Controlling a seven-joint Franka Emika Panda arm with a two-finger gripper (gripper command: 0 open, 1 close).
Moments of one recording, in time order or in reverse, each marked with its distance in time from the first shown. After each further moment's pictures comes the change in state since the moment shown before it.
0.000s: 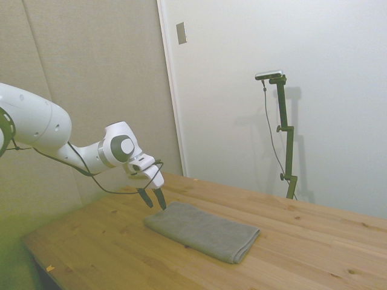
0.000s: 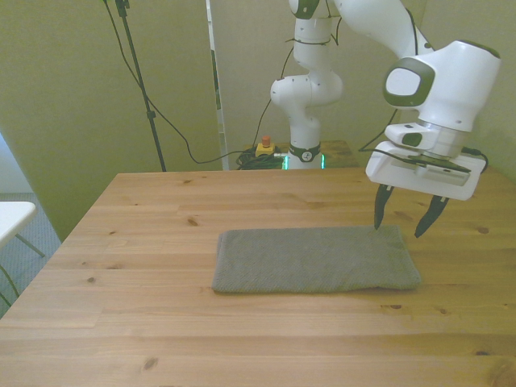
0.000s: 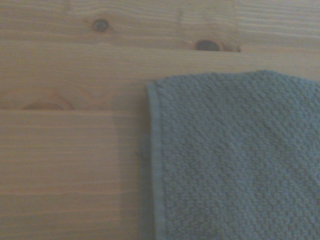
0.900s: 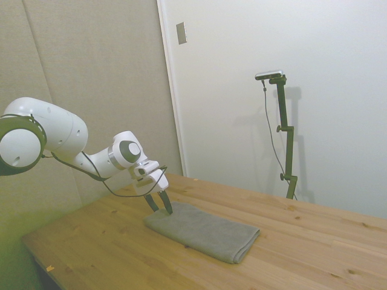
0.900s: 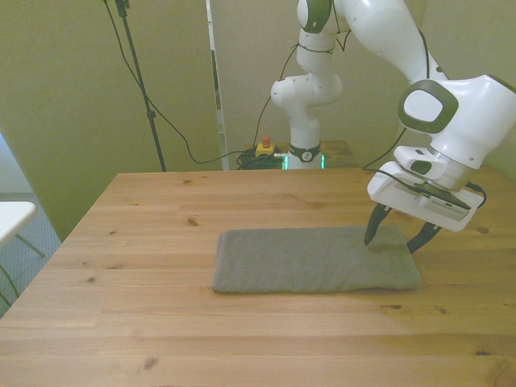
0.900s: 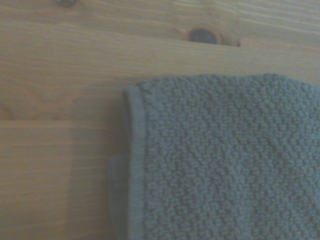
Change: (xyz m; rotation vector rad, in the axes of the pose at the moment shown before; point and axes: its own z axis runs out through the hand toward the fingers) arm 0.012 -0.016 0.044 -0.159 0.060 0.001
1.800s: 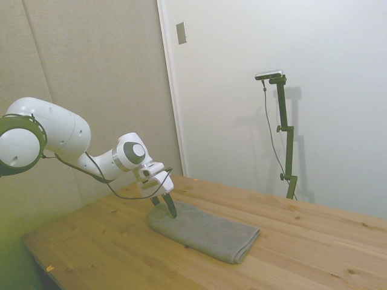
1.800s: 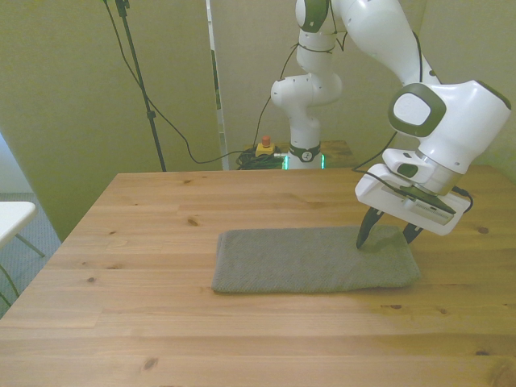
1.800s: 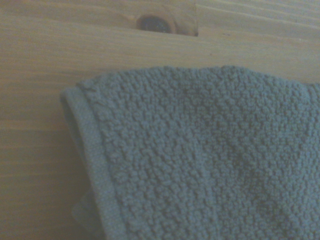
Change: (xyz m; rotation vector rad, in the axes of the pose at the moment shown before) arm 0.009 0.009 0.013 -0.011 0.010 0.006
